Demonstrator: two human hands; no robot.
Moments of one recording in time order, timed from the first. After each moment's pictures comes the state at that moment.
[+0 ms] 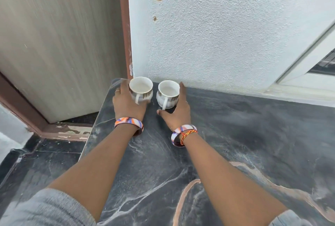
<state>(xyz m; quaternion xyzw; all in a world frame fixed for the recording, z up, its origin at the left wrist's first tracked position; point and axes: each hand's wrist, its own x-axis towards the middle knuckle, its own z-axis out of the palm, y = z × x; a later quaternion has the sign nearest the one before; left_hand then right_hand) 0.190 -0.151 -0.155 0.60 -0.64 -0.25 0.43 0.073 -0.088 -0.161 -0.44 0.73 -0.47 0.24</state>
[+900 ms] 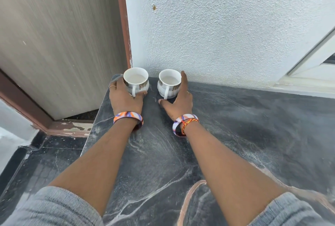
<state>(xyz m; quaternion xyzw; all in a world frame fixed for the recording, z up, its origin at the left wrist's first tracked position) 0.190 -0.169 -0.165 0.61 -0.60 -0.26 0.45 0.064 -0.109 -0.167 -0.45 0.75 -0.44 0.19</state>
